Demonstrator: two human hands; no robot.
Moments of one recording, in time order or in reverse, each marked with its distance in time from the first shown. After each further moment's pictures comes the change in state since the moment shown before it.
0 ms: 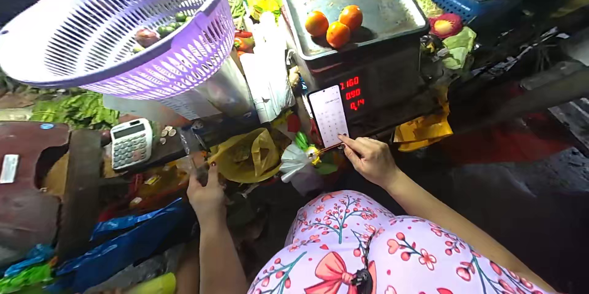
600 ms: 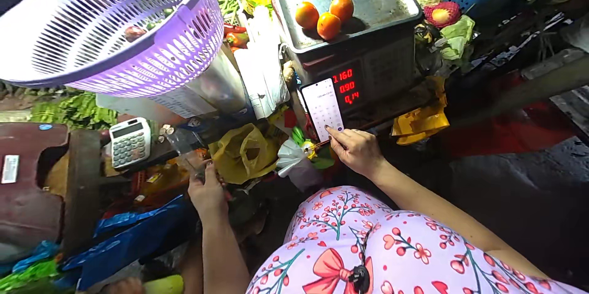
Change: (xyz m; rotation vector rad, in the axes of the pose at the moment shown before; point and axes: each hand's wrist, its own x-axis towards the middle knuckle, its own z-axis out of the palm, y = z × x) left_hand -0.009 -0.001 0.005 -0.175 -0.014 -0.026; right_hand 0.009 -0.006 0.018 -0.076 0.075 -0.063
